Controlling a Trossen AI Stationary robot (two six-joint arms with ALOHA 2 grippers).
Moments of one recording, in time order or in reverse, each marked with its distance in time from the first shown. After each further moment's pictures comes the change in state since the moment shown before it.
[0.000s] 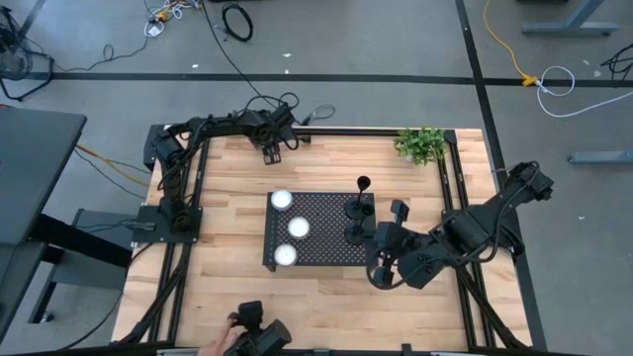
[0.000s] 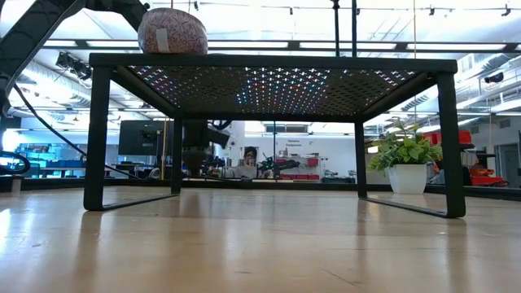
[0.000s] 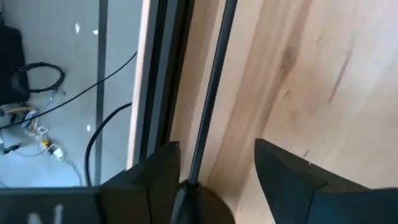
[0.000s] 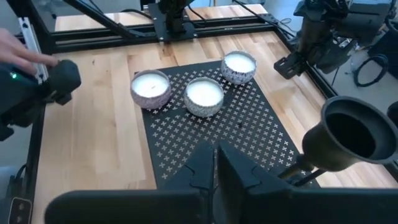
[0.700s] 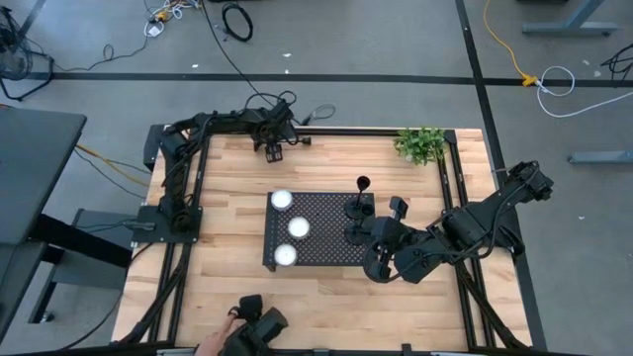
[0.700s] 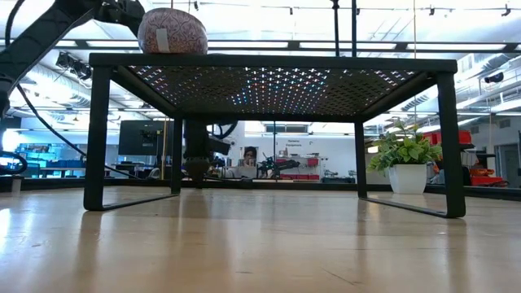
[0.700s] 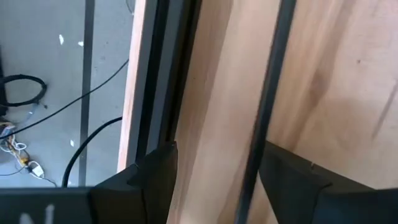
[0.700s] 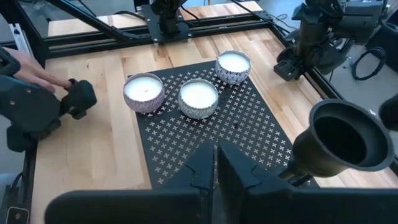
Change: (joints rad) left arm 0.066 0.109 0.008 0.082 0.099 0.052; right arm -0.028 0.000 0.001 0.002 -0.008 0.018
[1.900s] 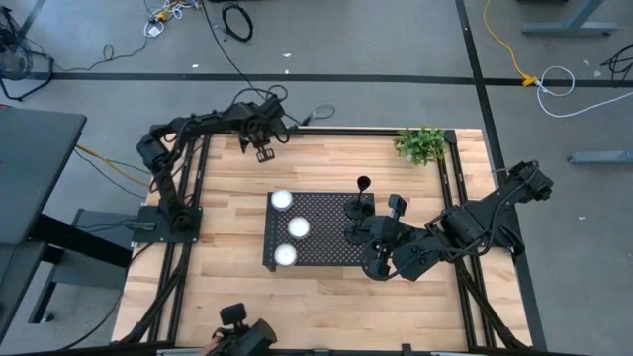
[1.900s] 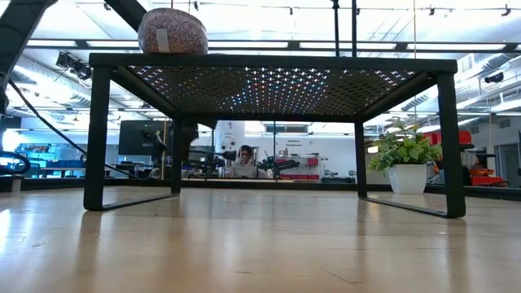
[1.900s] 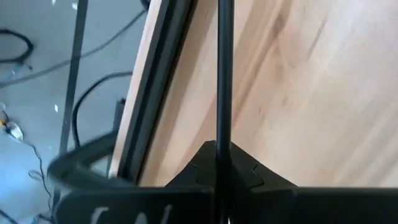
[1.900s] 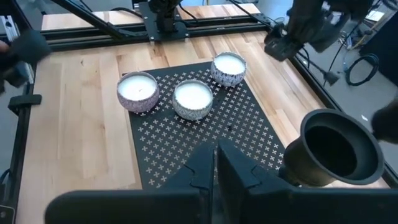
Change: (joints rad) left arm -0.021 -0.234 -0.010 -0.247 -0.010 -0.155; right arm -0.012 0.000 0.000 0.000 -0.001 -0.049
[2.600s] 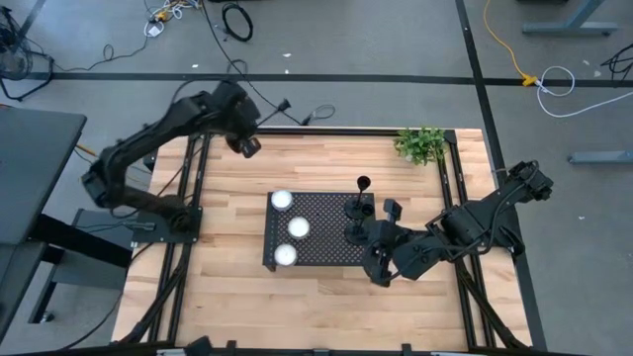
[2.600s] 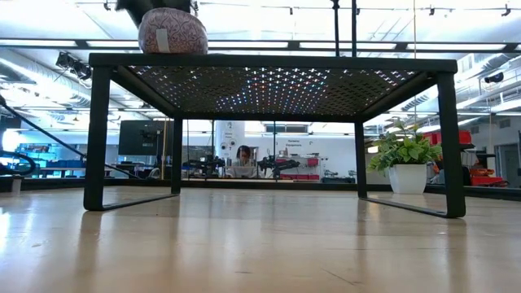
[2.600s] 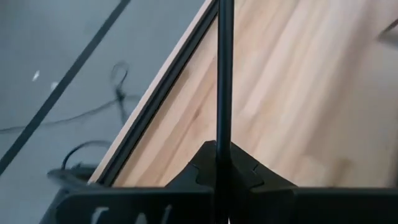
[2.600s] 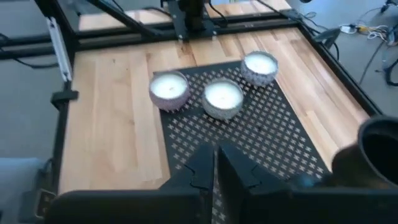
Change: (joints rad) left arm -0.017 -0.505 0.001 -0.118 0.315 -0.202; right arm 0.000 0.000 0.000 0.057 -0.105 -0.027
